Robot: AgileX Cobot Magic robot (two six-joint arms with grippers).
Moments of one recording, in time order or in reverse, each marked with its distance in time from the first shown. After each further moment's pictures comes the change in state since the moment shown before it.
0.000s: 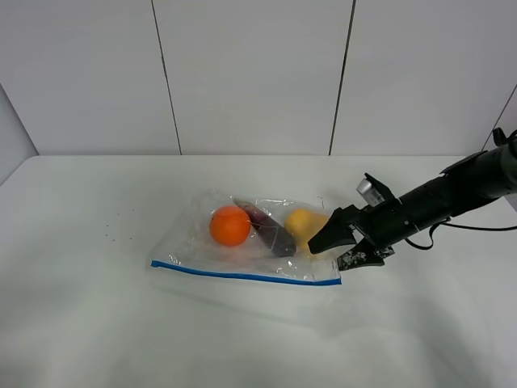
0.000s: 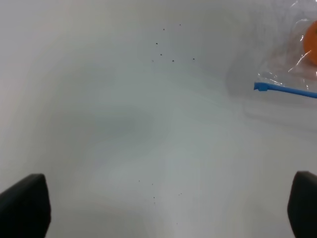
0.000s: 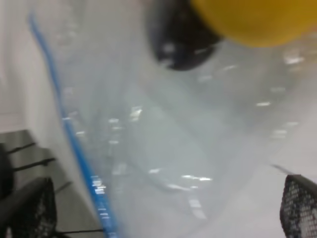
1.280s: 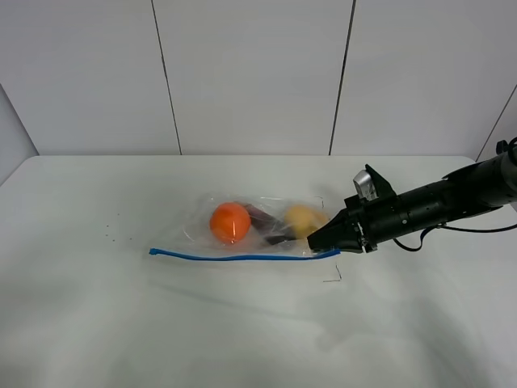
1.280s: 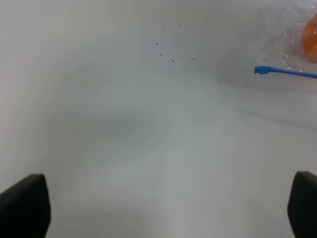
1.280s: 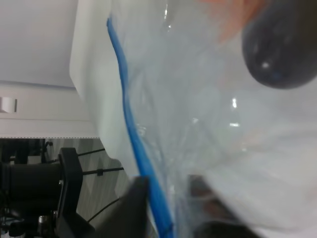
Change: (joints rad) left arm 0.000 0.000 0.000 0.000 0.000 0.000; right arm 0.000 0.014 0.066 0.270 0.153 -0.257
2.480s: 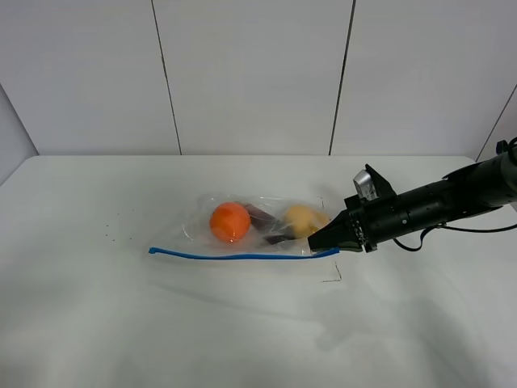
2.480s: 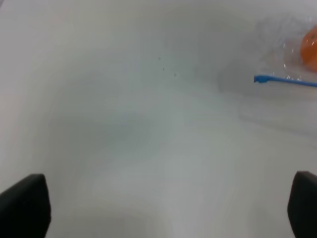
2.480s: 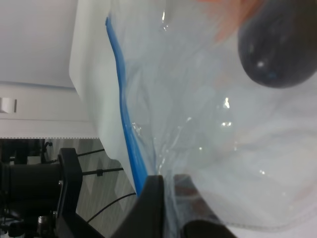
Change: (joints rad) left arm 0.000 0.000 -0.002 0.003 0.001 0.000; right arm 0.000 0.000 0.000 0.001 0.000 -0.001
